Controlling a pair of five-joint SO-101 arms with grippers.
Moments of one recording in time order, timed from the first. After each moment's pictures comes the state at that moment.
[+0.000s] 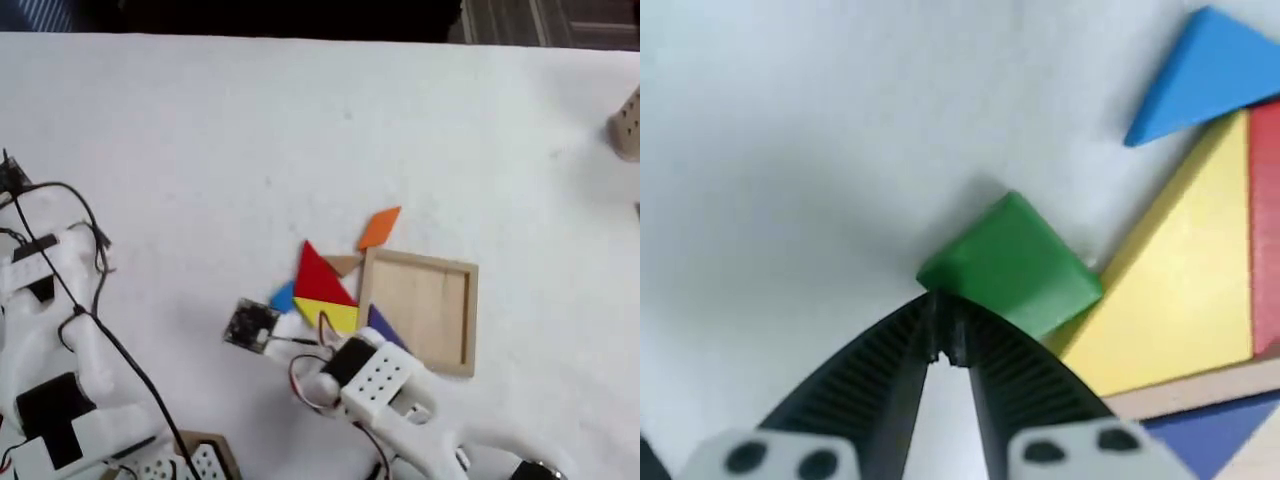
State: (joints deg) left arm -34.2 -8.2 44.0 38.3 20.8; right arm -53.0 -35.0 69.2 51.2 21.1
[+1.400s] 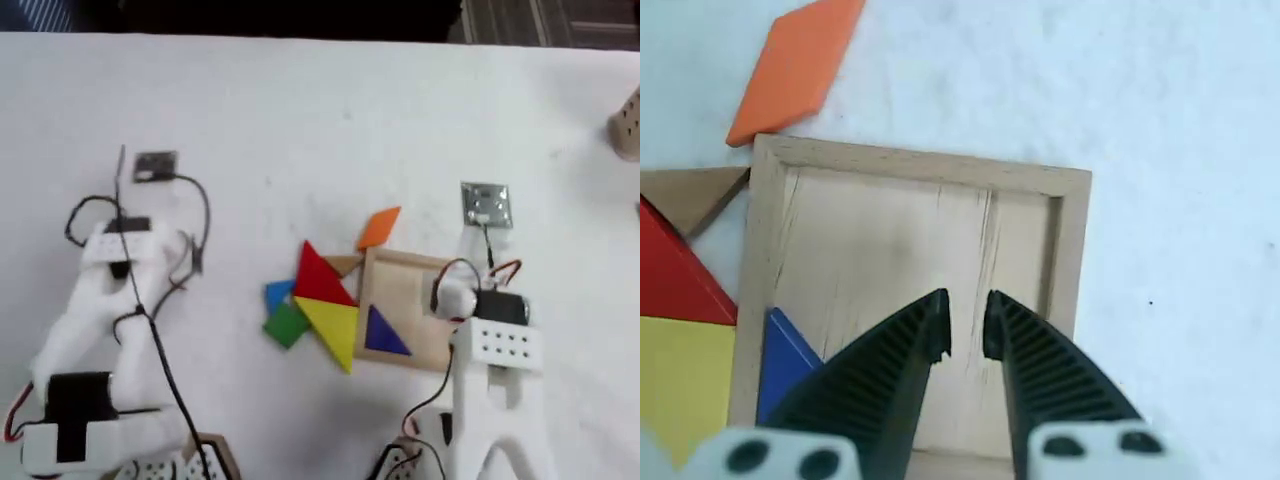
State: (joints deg) left arm -8.7 -8.2 43.9 53.7 6.3; right arm 4.6 -45.1 61.3 55.3 7.8
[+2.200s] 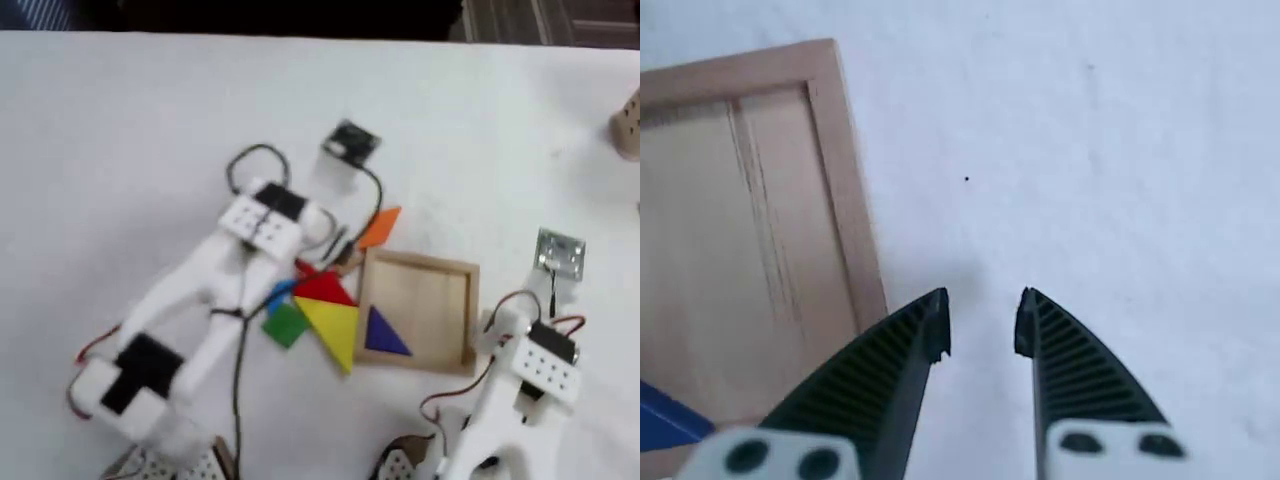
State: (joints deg) left arm 25.0 8.2 13.5 60.1 3.2; right arm 28.7 -45.1 70.7 52.2 16.8
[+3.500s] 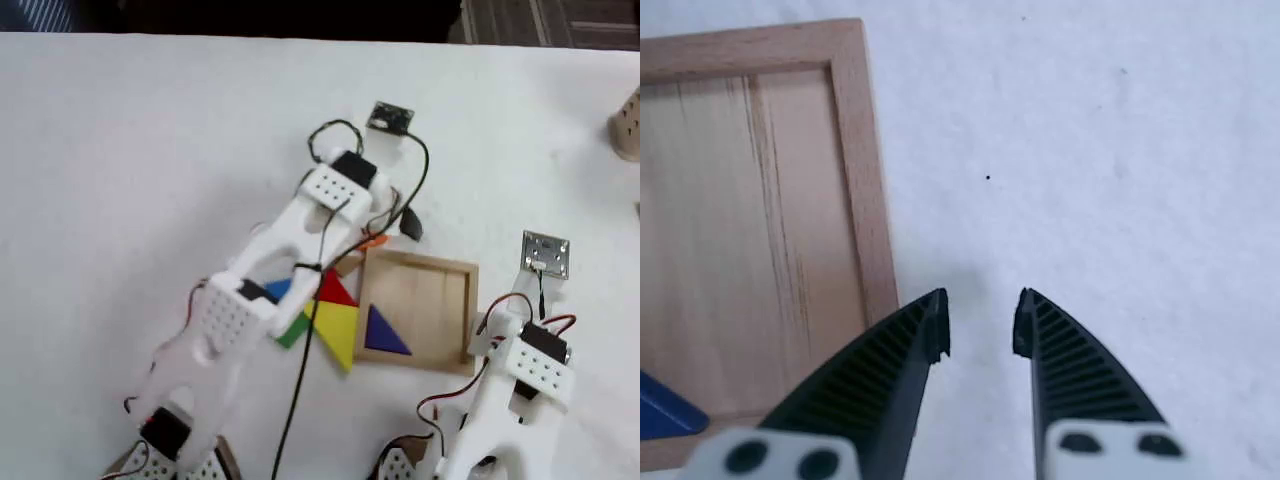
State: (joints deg) left arm 29.2 57.6 -51.3 78.5 20.8; right arm 26.9 -45.1 72.3 50.3 18.8
